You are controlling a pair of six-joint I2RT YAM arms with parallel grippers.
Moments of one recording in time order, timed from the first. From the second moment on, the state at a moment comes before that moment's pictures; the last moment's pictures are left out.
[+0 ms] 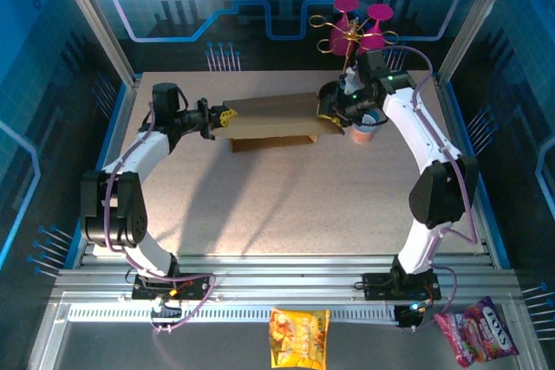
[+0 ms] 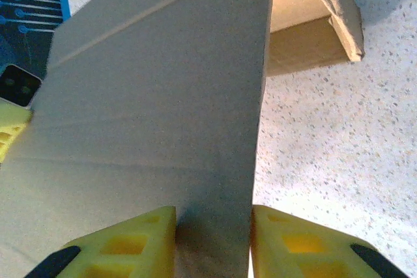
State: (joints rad) left arm 0.03 1.64 1.10 0.00 1.03 -1.66; right arm 0.24 1.81 1.78 -1.02 -0.57 0.55
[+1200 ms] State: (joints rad) left arm 0.06 1.85 1.38 -0.81 0.83 -0.94; right arm 0.32 2.01 1.80 -0.91 -0.44 0.57
